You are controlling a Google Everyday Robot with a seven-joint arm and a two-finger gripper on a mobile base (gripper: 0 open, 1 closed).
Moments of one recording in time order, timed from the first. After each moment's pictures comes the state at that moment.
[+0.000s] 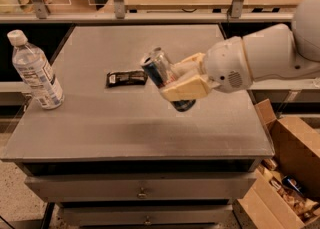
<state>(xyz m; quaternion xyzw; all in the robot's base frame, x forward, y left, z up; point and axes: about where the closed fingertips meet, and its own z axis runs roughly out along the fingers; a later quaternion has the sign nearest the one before) 0.475 -0.028 0.931 -0.54 0.67 0.32 0.39</state>
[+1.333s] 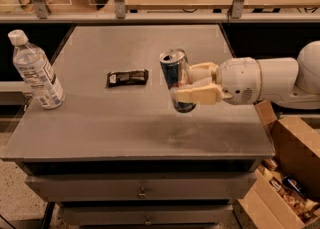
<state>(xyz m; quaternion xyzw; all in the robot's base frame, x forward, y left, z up) 0.484 -0.050 0.921 -0.50 0.57 0.43 0.49</state>
